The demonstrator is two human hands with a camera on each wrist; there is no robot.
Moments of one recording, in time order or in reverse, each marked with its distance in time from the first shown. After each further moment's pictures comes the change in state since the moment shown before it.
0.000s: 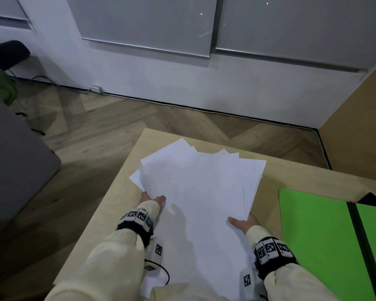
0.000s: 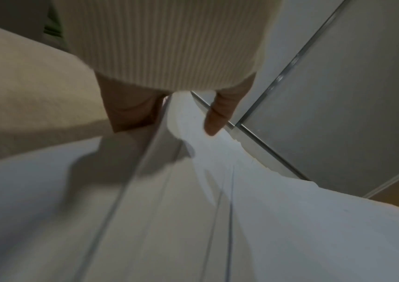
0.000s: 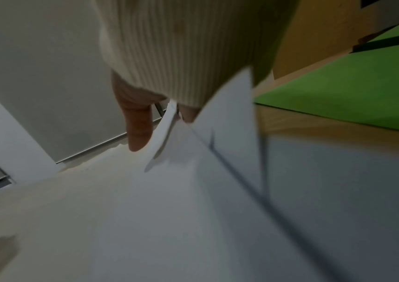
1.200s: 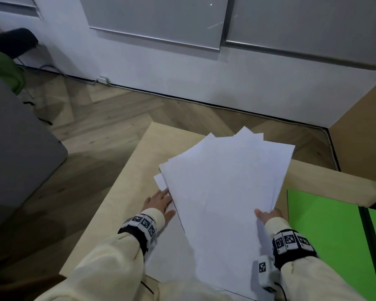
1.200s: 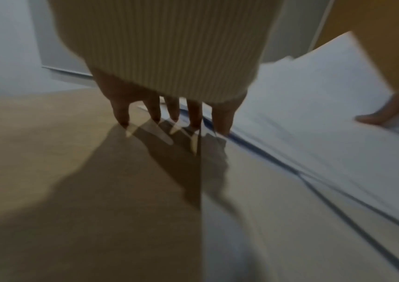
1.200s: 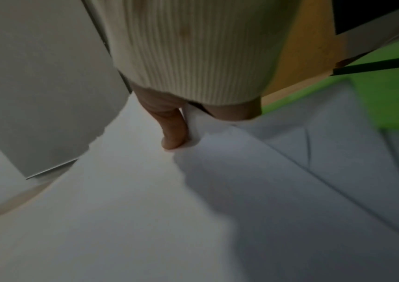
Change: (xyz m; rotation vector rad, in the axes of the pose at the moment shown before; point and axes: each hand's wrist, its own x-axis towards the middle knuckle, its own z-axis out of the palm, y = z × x) left_hand -0.007 -0.031 -0.012 0.992 -0.211 0.646; right_hand 0.023 -0.014 -0.034 0.010 0.209 0.095
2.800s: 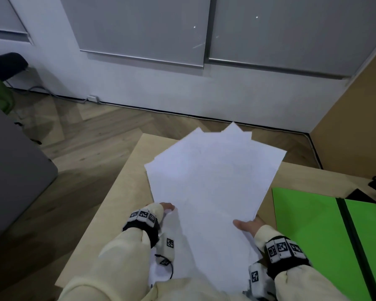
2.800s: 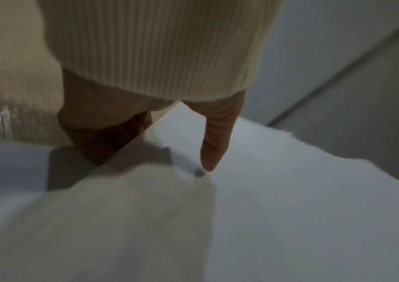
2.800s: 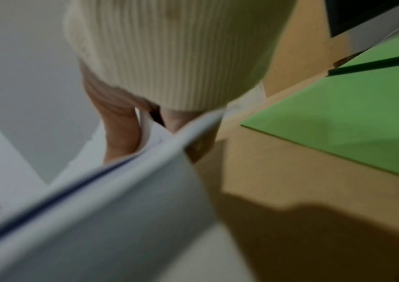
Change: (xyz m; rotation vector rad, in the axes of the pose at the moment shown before) left_hand 0.011 0.028 -0.007 -0.910 -0.195 -0.509; right_hand -0.046 0.030 -0.007 -0.037 -0.318 -0.195
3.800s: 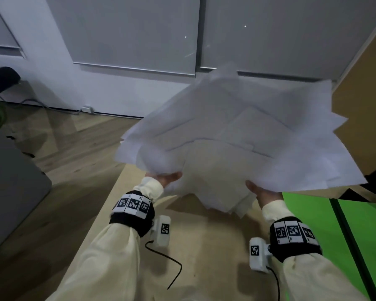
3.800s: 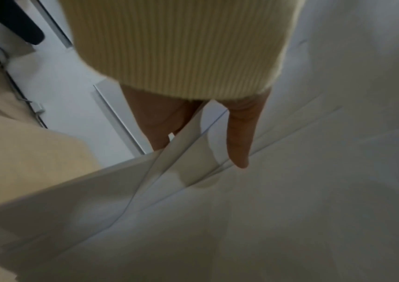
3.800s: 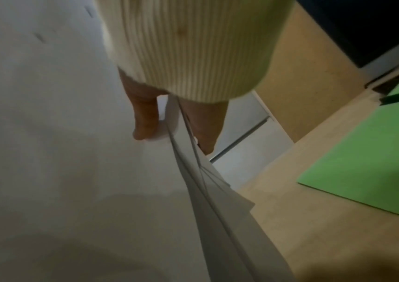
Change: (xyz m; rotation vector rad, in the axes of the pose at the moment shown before) left_hand -0.113 0.103 -0.035 -0.122 0.216 0.511; right_hand -0.020 -0.077 -0.045 0.490 0.399 -0.259
